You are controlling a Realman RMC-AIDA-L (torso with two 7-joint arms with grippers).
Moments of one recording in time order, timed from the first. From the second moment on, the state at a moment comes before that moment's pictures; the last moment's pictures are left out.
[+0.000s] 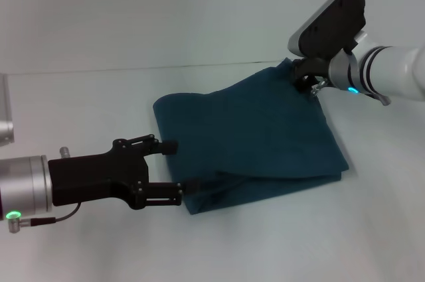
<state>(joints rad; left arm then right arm) -0.50 -2.15 0.86 0.83 1.89 1.55 -1.42 0.87 2.09 -1.17 -0.52 -2.47 -0.37 1.99</state>
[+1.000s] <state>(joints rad) -0.50 -2.15 0.86 0.83 1.89 1.55 -1.42 0.84 2.09 -1.16 -0.61 -2.46 -0.44 2.09</state>
